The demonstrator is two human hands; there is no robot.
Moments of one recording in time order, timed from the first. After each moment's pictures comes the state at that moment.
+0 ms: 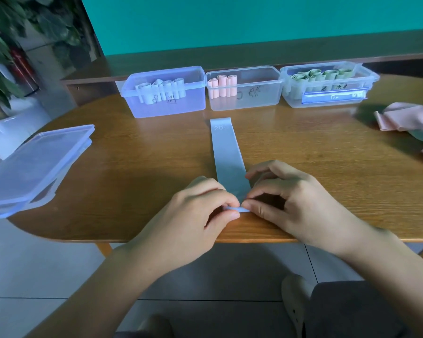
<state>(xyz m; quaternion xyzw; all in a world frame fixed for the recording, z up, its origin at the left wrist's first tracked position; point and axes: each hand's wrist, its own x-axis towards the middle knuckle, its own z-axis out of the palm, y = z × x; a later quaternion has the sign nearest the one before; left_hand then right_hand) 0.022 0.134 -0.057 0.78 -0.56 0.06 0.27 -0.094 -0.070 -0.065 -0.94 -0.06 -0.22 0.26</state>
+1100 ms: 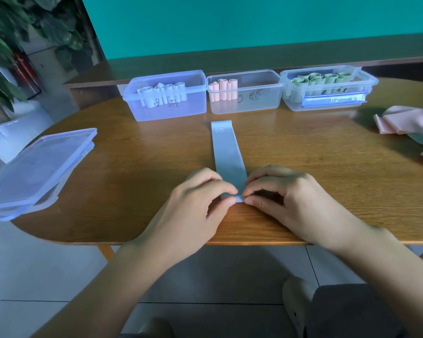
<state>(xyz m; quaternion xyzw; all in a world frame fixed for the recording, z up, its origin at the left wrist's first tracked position) 0.028 0.127 -0.056 0.81 -0.51 0.08 0.27 -0.085 -0.074 -0.065 -0.93 -0.06 -0.24 0.26</state>
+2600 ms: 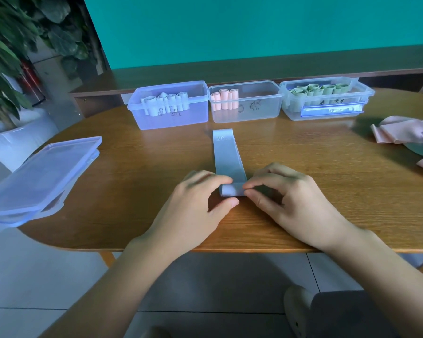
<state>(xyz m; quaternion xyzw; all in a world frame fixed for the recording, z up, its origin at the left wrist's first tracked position) 0.045 0.116 -0.059 0.84 -0.46 0.07 0.27 -0.076 -0.072 -0.063 -0.92 -0.02 -0.30 0.24</state>
